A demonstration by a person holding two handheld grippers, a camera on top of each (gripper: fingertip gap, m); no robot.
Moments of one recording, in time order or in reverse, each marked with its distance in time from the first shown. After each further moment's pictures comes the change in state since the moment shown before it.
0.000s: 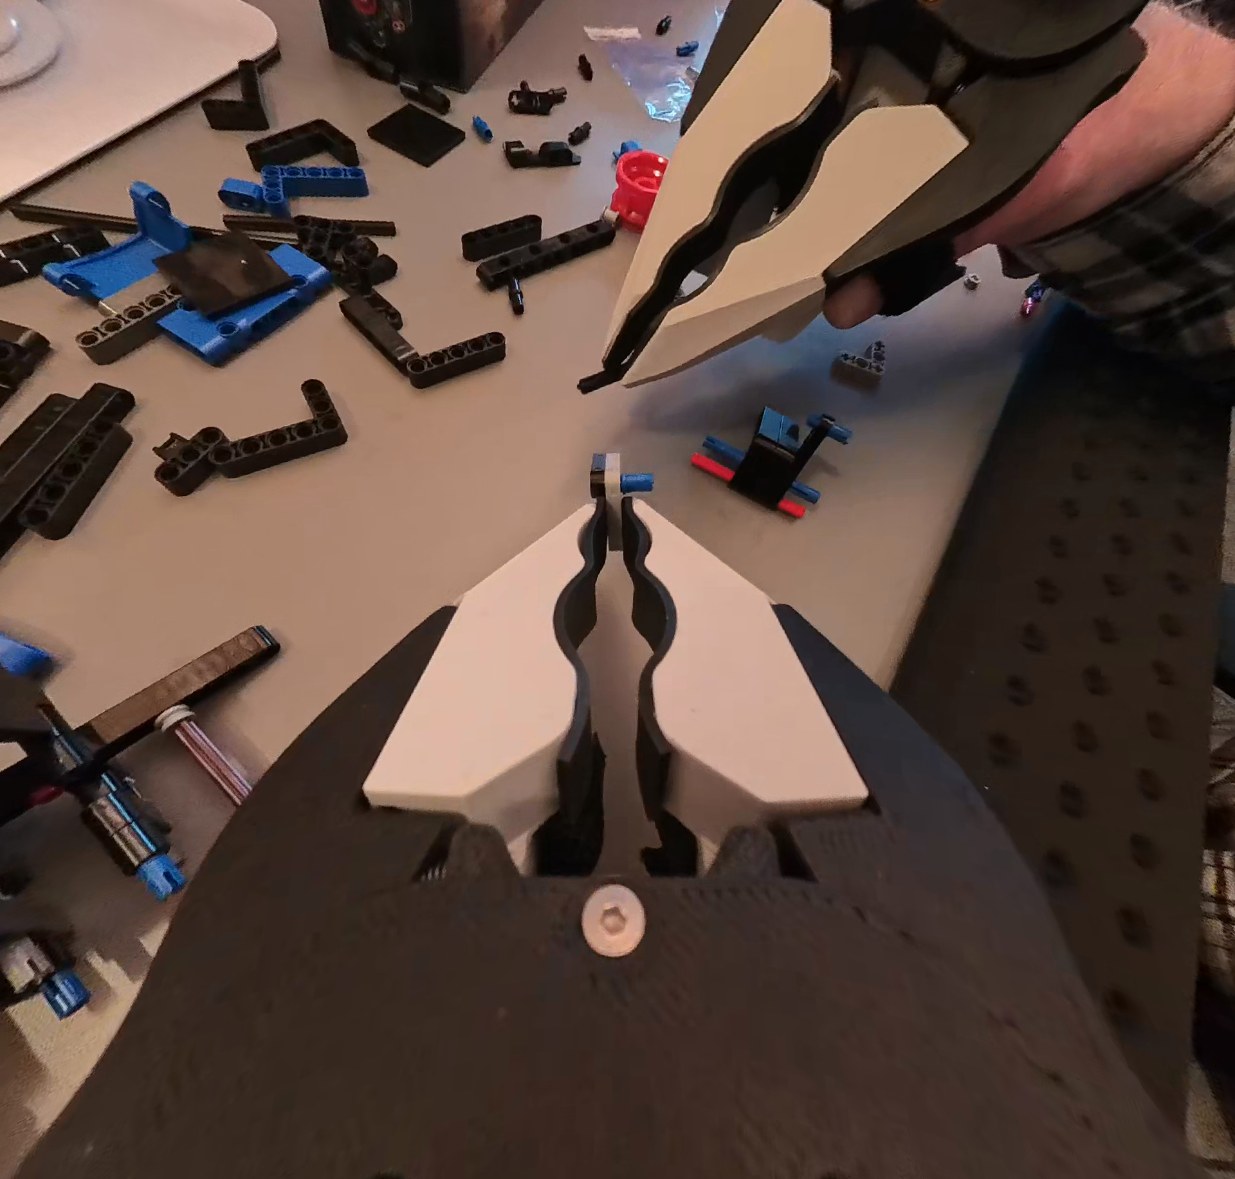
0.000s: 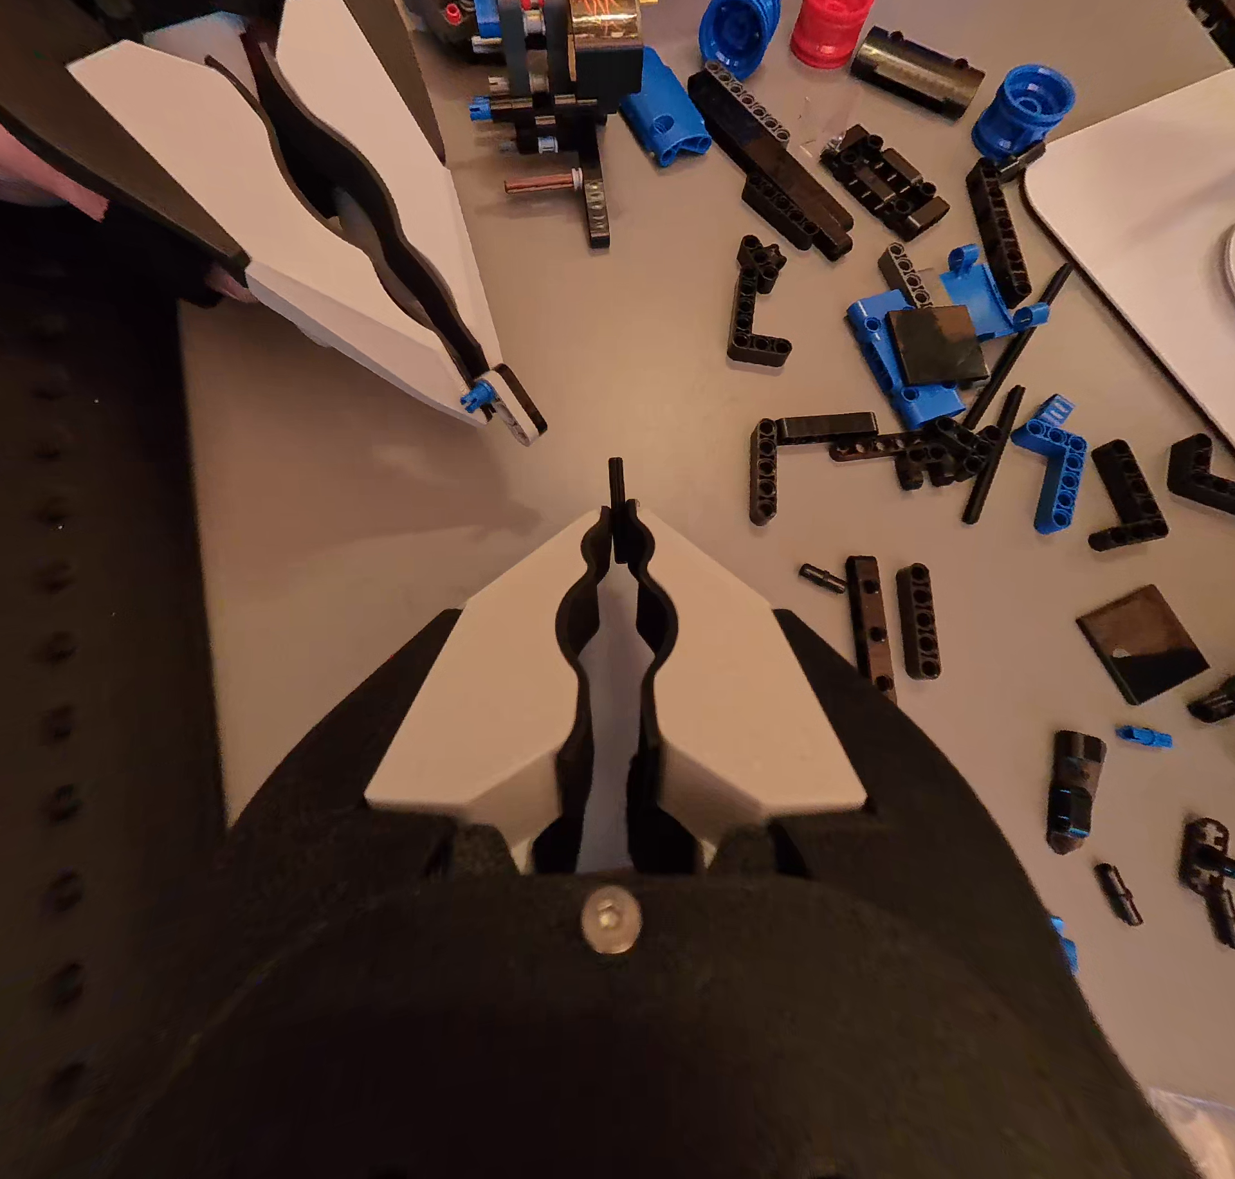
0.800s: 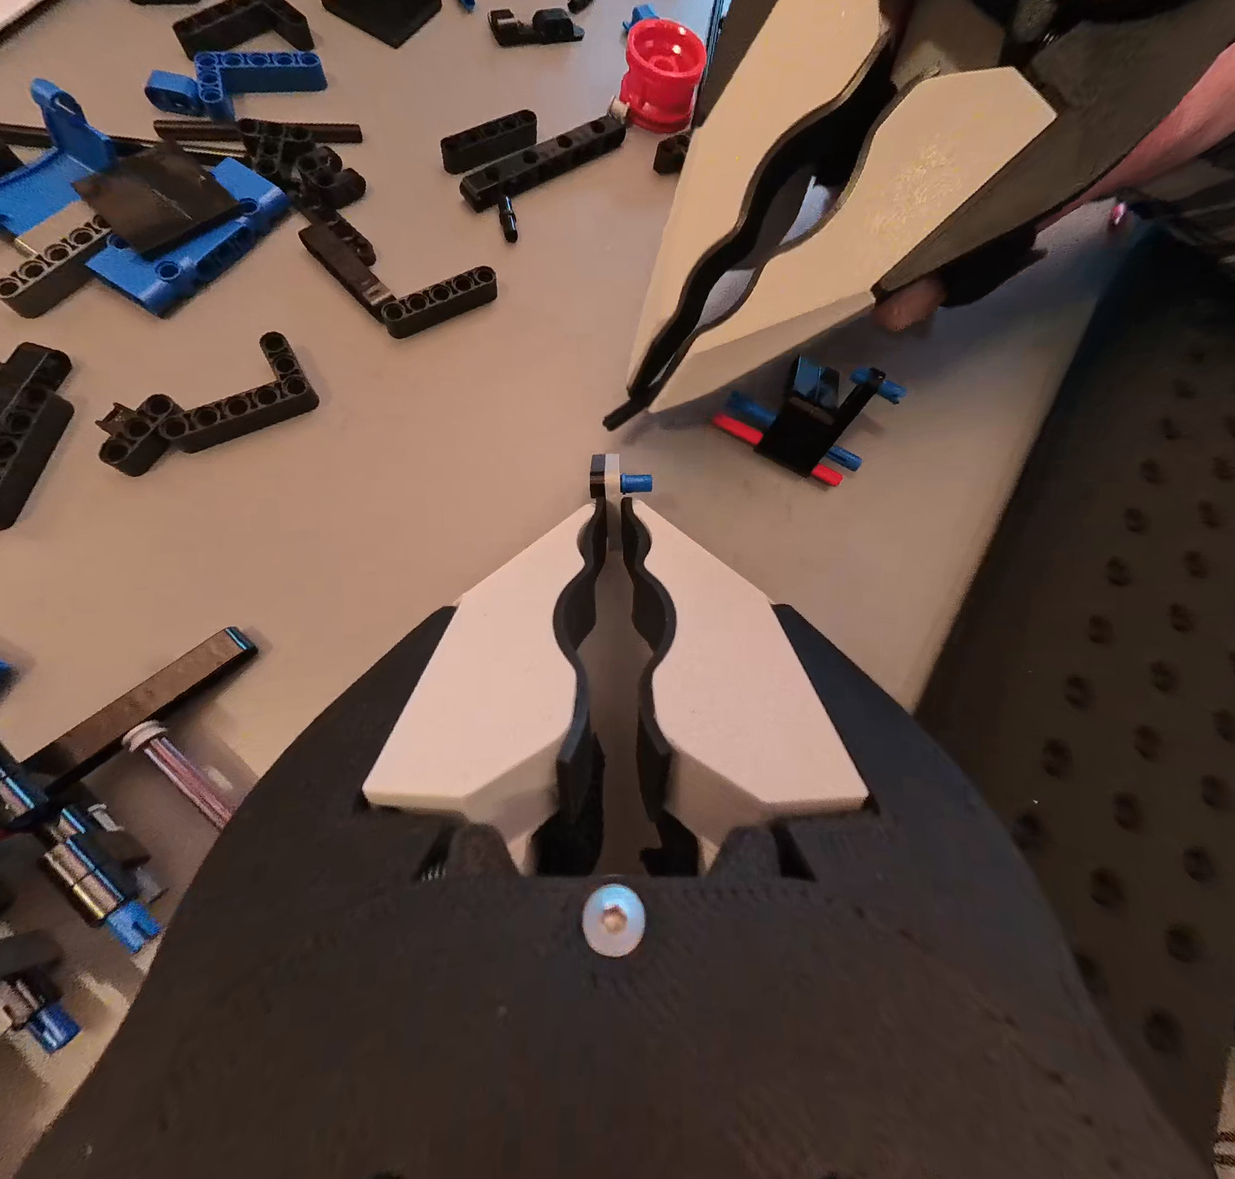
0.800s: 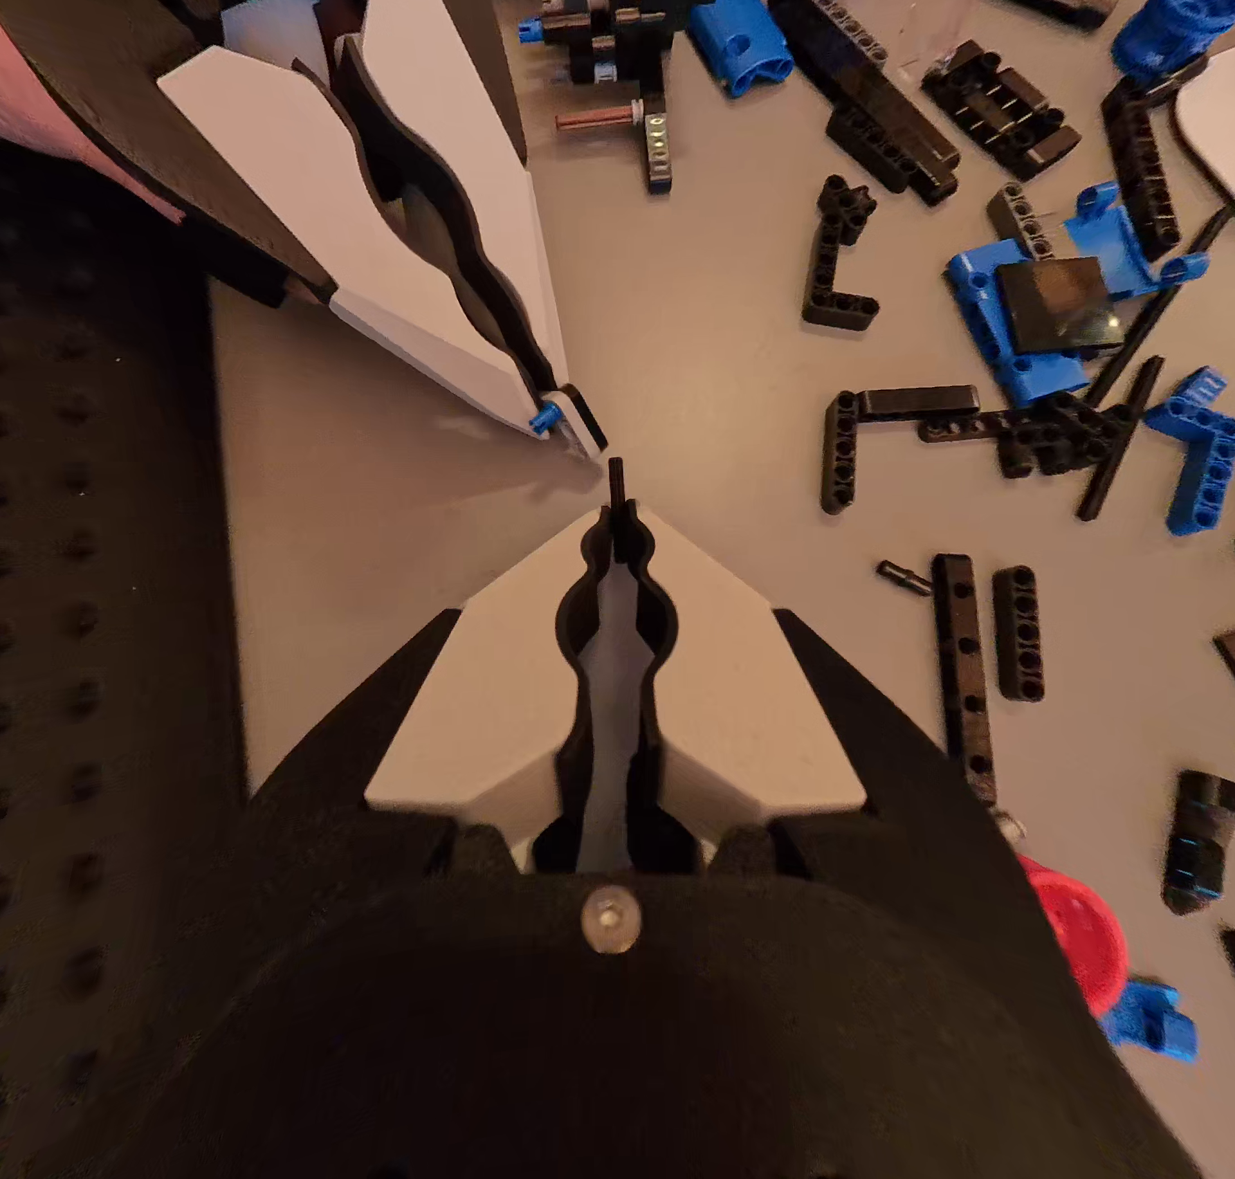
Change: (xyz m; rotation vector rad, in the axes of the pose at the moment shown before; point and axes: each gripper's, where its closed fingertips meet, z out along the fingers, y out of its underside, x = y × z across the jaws) left arm -0.003 0.017 0.015 -0.138 -0.021 0.018; right arm -0.016 0.013 0.013 -0.046 -0.078 0.008
